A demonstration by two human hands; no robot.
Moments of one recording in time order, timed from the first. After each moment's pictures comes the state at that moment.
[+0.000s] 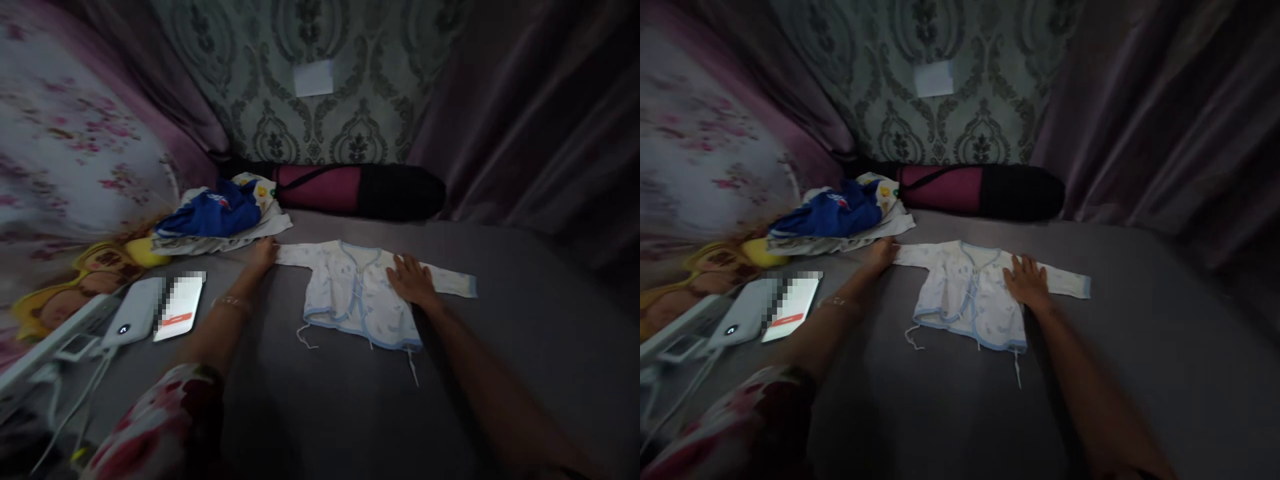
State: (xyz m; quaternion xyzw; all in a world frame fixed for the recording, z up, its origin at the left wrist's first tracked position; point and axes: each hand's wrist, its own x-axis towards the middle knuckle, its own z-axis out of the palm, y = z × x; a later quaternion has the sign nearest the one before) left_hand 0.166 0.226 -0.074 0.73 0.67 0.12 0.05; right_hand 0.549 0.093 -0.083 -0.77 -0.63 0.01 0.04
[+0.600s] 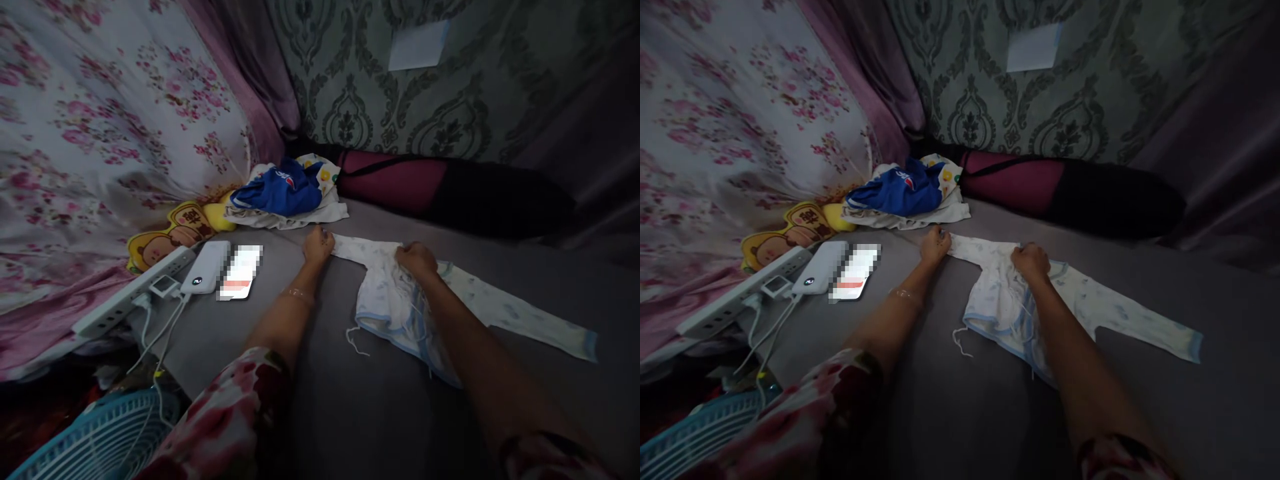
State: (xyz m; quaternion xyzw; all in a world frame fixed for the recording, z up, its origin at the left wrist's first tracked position) left_hand 0.183 0.213 -0.080 0.54 0.79 0.27 0.10; right_hand 0.423 0.204 -0.062 -0.81 -0.56 0.14 0.12
